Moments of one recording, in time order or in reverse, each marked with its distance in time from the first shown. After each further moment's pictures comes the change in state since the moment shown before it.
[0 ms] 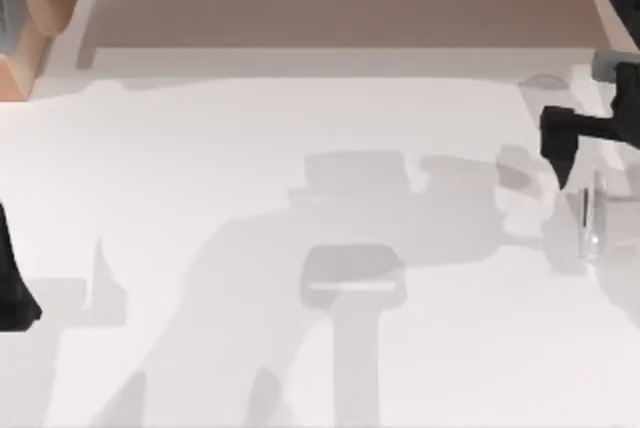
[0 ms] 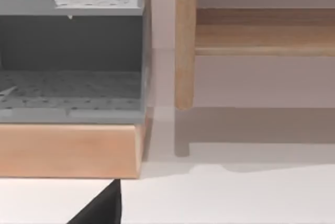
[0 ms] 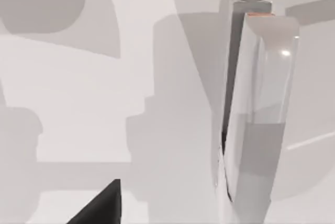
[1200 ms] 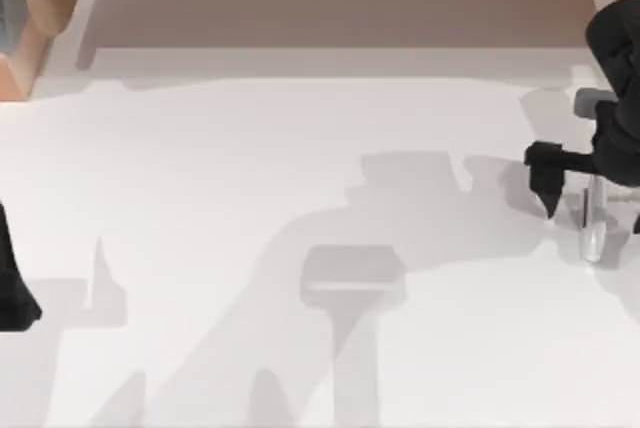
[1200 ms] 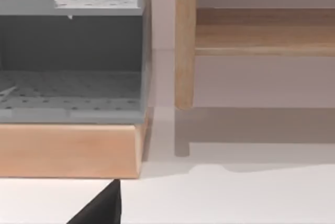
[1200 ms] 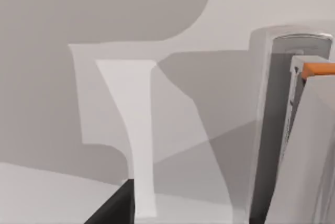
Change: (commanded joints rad) left arm 0.000 0.000 0.000 0.000 0.000 0.000; right arm 0.002 0.079 -0.098 0.172 0.001 0.004
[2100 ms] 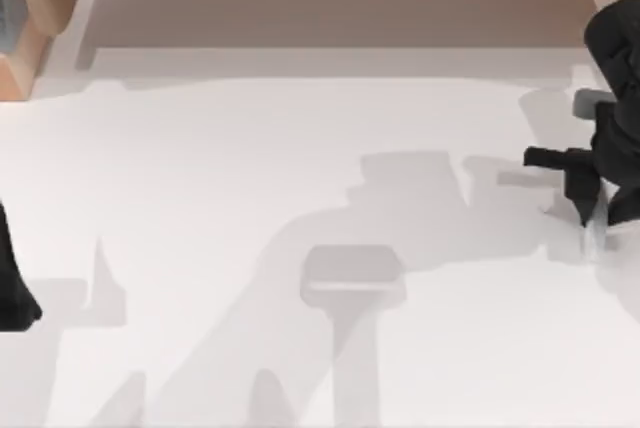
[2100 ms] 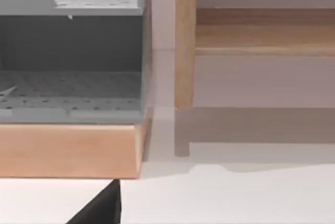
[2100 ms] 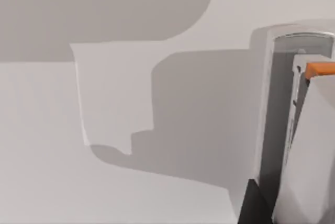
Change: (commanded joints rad) left arm 0.000 0.000 0.000 0.000 0.000 0.000; right arm 0.000 0.000 0.000 0.000 0.000 0.000
